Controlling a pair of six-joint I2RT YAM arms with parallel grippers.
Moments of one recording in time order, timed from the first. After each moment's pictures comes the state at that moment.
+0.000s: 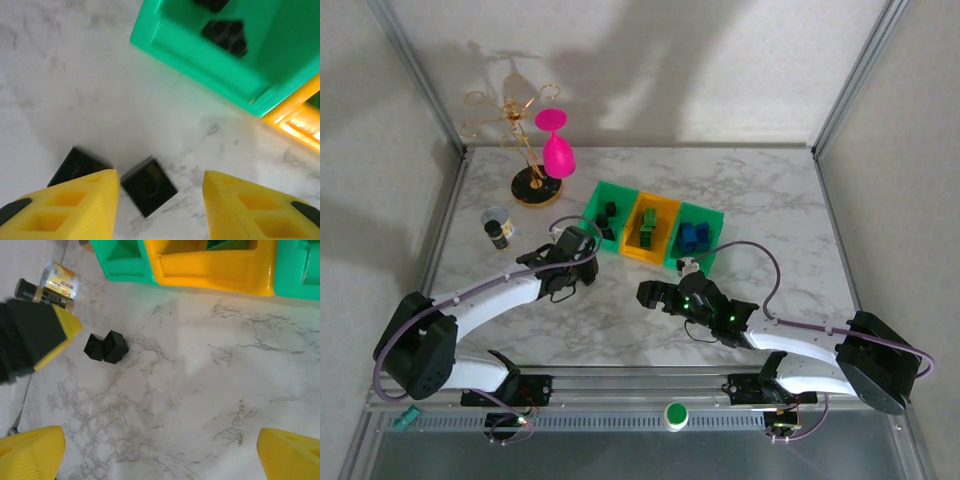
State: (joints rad) left arm -0.59 1.35 0.74 -0.40 -0.25 -0.80; right arm 0.99 1.18 0.41 0.23 0.08 0.96
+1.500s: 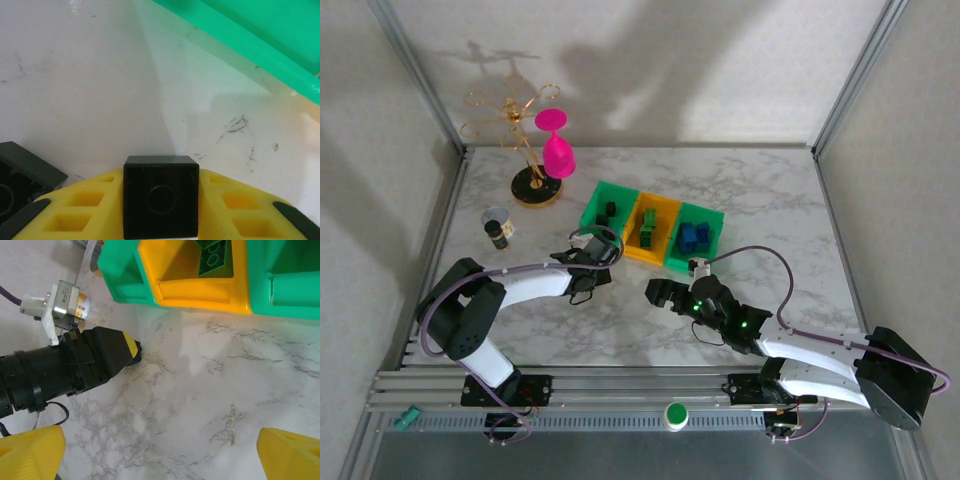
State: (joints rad) left arm -0.67 1.62 0.80 -0.30 -0.33 -0.87; right arm 0.97 1.05 0.35 0.22 0.11 0.99
